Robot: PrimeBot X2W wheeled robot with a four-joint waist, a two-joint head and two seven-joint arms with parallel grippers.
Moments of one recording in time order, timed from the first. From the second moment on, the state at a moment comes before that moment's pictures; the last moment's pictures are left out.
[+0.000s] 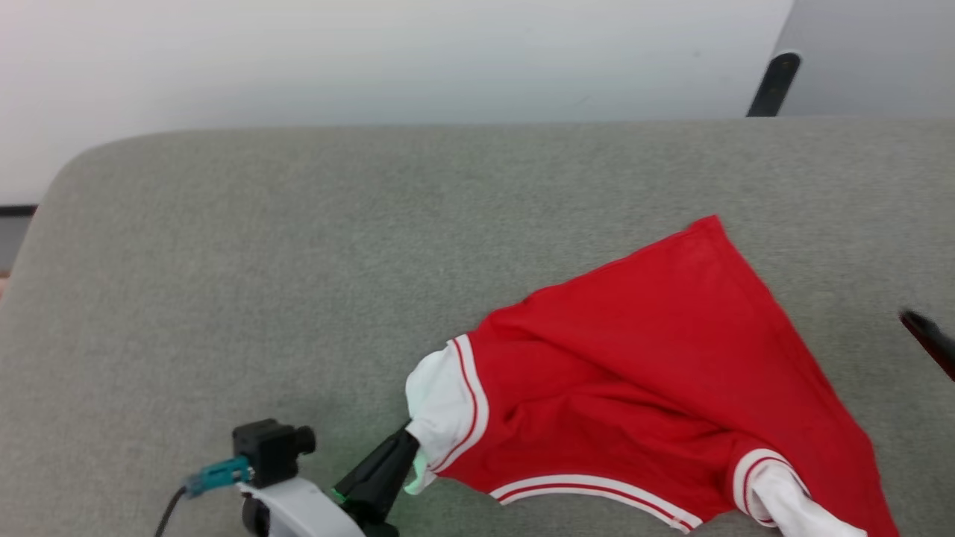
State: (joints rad) left arm -0.25 0.57 -0.79 0.08 -1.16 -0.08 -0.25; right arm -0.17 -0.73 0.00 -0.18 0.72 0.13 0.73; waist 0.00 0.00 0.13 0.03
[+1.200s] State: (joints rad) left arm -0.45 0.44 -0.86 0.15 -1.10 -0.12 -0.23; right arm -0.98 -0.69 0.74 0.64 0.82 0.13 0.52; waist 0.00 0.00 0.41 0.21
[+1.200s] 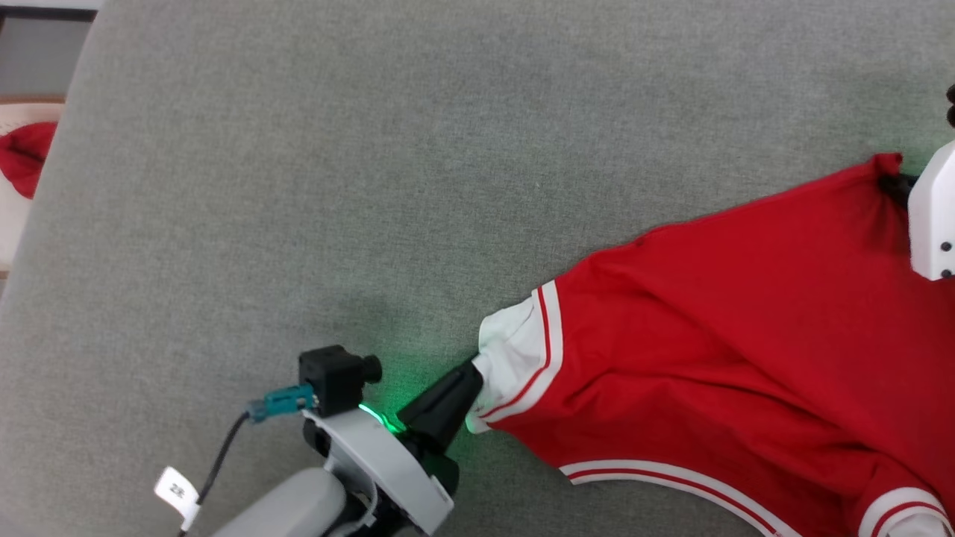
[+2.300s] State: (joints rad) left arm -1.58 0.48 -0.63 0.67 -1.20 -0.13 -0.25; right arm -1.72 -0.50 0.41 1.14 0.78 0.13 -0.25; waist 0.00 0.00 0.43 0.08
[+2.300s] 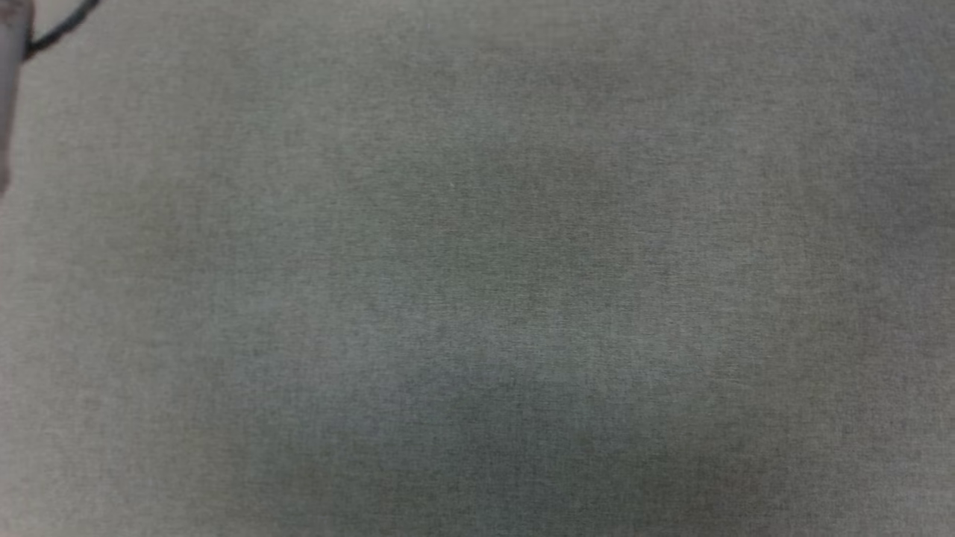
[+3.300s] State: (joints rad) left arm -0.48 0.41 -0.47 0.11 -1.14 -0.13 -0.26; right arm -0.81 -0.77 0.58 0.54 1.05 0.13 -0.12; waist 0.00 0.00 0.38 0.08
